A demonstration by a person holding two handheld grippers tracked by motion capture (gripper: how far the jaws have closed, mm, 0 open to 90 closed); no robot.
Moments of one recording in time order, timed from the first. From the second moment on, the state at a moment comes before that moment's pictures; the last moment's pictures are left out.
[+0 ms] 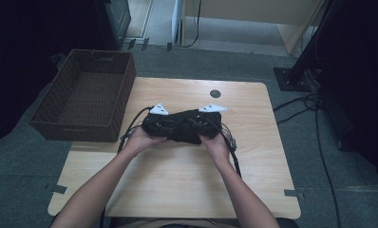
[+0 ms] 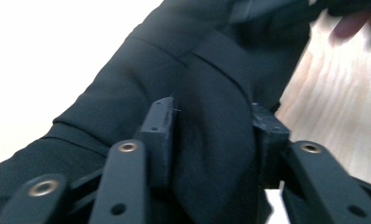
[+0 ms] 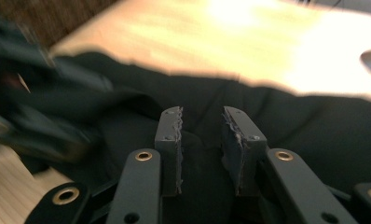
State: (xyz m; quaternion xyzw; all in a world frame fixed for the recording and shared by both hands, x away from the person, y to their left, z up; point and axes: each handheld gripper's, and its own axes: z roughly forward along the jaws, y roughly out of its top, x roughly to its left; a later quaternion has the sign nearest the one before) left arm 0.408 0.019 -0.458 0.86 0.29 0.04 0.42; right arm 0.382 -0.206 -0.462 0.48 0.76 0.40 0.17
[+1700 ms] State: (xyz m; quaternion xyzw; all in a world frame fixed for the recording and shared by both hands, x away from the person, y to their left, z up) left arm 0.414 0.067 -0.482 0.81 0.41 0.08 0.41; right arm 0.362 -0.223 -0.502 0.48 0.77 0.36 0.20
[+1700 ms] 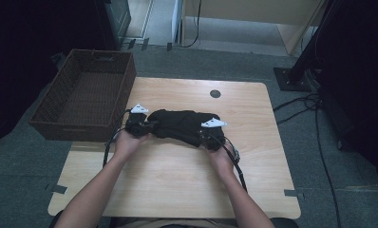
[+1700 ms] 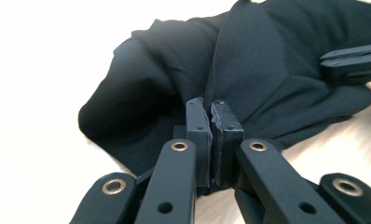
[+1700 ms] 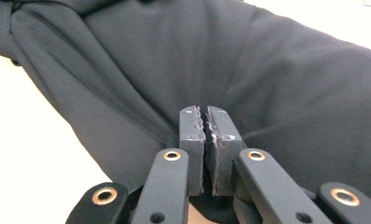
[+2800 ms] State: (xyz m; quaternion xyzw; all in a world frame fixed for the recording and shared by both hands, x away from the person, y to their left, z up) left arm 0.416 0.060 -0.443 0.81 0.38 0.07 0.44; right arm 0.373 -0.238 -0.489 0.49 0.77 0.36 0.19
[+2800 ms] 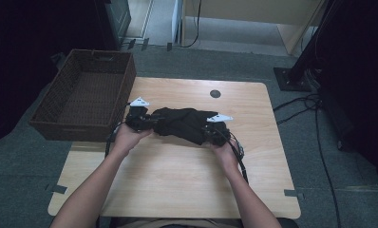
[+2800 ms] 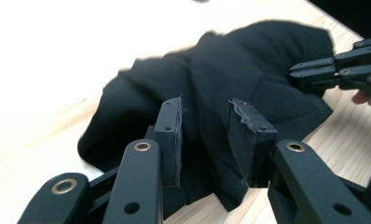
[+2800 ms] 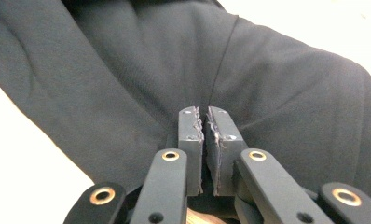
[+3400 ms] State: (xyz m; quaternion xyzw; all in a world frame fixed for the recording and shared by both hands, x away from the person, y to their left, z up) left arm 0.470 0.017 -0.435 0.85 0.35 0.05 0.40; right arm 0.383 -0.204 -0.487 0.45 0.77 0.40 0.20
